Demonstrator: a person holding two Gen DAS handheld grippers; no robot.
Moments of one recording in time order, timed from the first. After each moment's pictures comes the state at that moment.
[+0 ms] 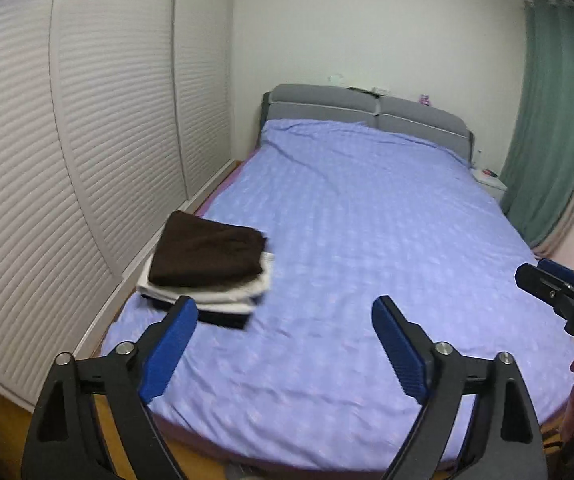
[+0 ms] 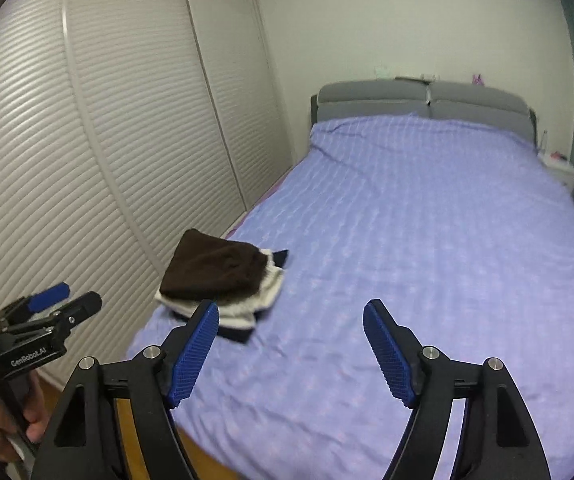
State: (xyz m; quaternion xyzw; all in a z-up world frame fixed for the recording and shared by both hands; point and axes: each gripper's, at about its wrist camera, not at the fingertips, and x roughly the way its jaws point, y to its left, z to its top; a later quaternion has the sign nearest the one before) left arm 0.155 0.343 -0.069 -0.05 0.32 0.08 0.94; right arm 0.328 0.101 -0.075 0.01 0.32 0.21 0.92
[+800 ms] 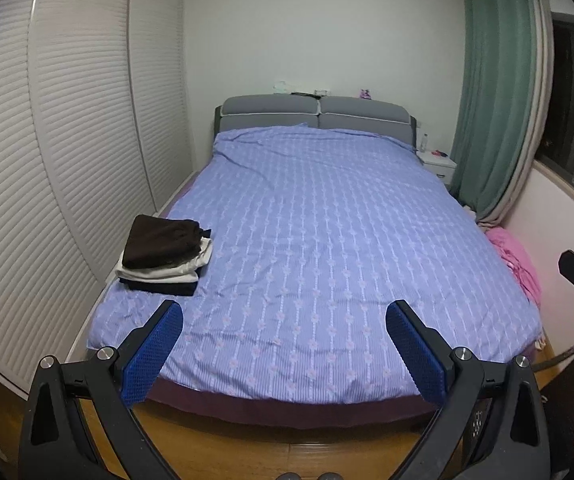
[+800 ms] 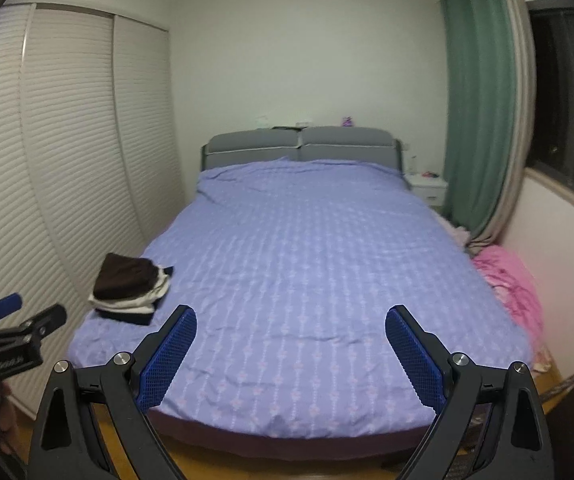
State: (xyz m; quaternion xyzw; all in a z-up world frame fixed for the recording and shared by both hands) left arm -0.006 0.172 0.008 -0.01 0.32 0.02 0.95; right arm 0.088 -0.089 0.028 0.00 0.25 0.01 0.97
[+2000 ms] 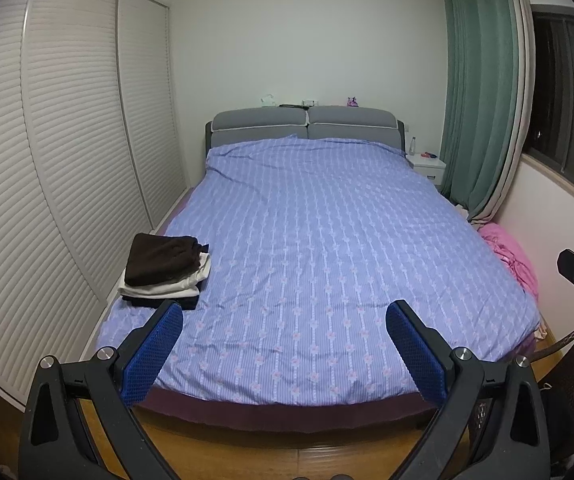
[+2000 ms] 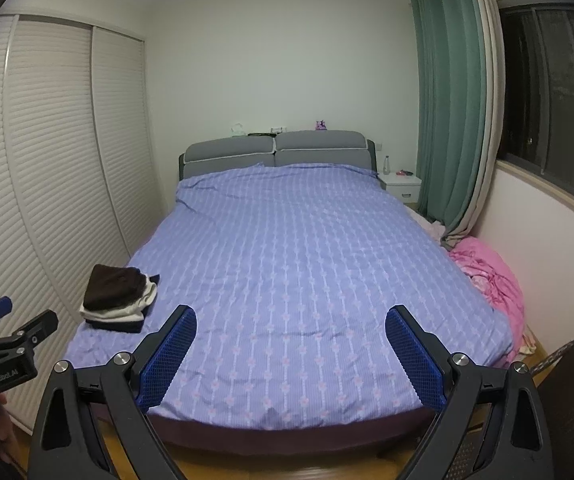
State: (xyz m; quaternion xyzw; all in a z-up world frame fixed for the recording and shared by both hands) left arm -0.031 0.164 0.022 0.01 0.30 0.01 0.95; right arm 0.040 -0.096 0.043 0.02 0.25 -0.03 0.97
